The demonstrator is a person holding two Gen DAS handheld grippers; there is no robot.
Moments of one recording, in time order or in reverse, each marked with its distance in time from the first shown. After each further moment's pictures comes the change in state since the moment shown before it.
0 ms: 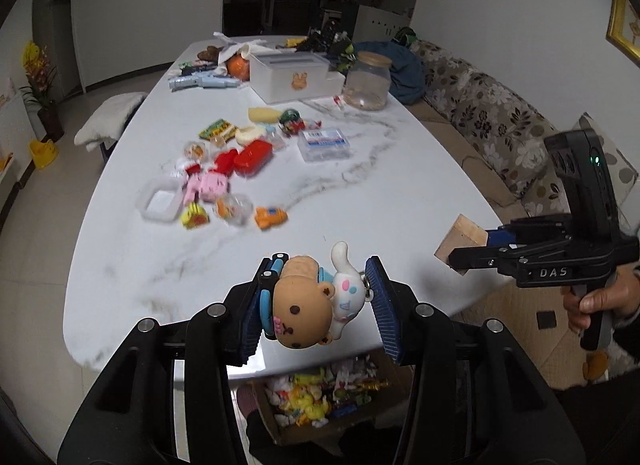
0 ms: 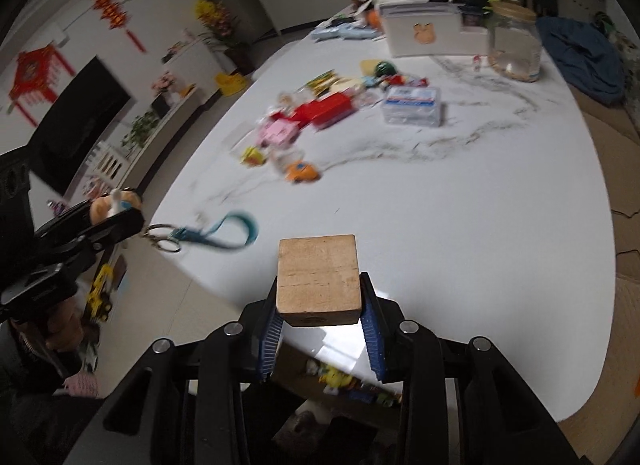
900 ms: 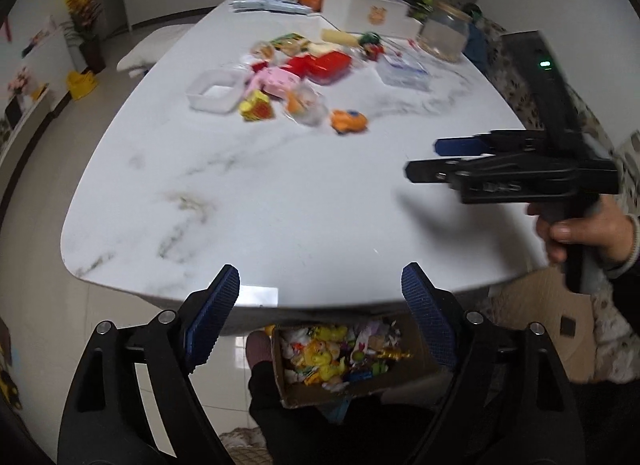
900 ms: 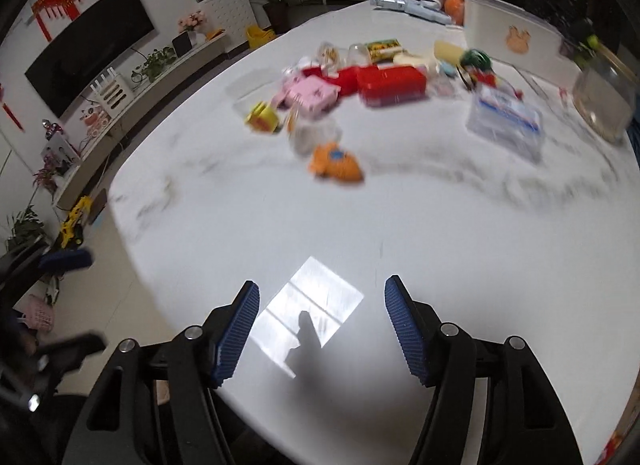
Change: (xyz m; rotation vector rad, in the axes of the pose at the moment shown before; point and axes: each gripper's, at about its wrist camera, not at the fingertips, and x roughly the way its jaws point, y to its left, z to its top) left arm 0.047 0.065 -0.057 -0.190 0.136 0.135; right arm 0.157 0.028 0.082 -0.248 0.058 -0.089
